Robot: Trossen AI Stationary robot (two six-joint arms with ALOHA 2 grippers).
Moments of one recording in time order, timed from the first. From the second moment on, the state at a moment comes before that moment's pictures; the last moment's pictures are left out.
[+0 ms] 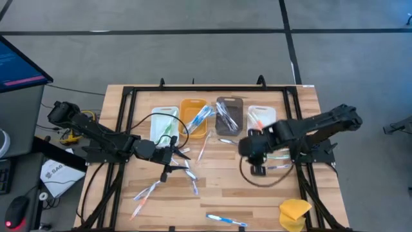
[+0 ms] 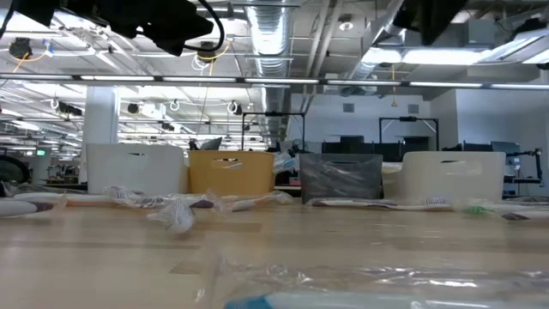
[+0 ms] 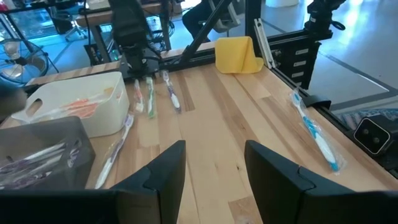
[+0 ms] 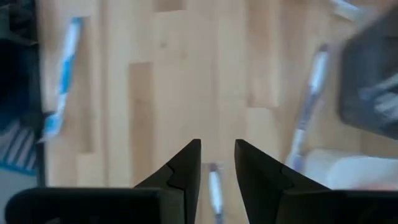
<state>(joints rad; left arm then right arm) -0.37 1.17 0.53 0.36 -0.20 0.09 0.30 1.46 1.36 -1.13 0.02 0.32</state>
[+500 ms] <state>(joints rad) -0.37 1.17 0.50 0.38 -0.20 0.09 0.48 1.48 1.17 -1.17 0.03 0.53</state>
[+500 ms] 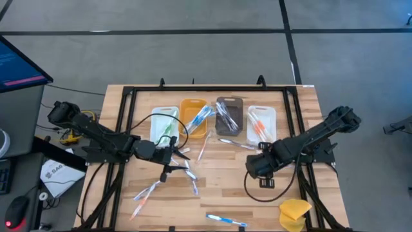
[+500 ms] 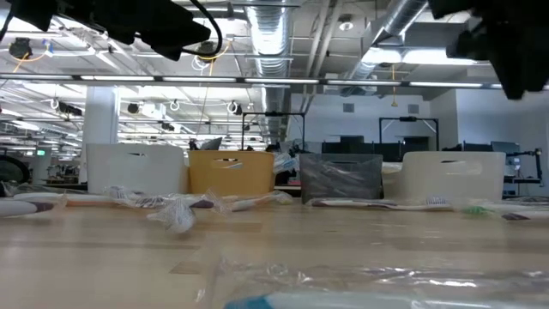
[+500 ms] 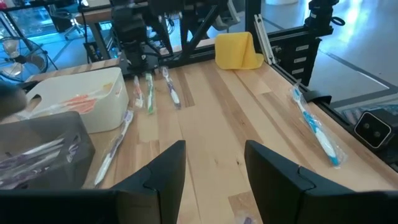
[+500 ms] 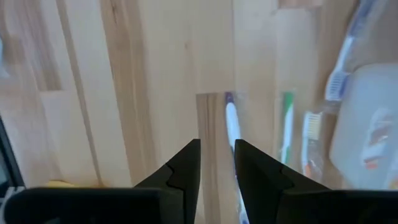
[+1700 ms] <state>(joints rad) -0.37 1.17 0.50 0.38 -0.20 0.09 0.50 1.48 0.78 -0.81 0.08 0.52</state>
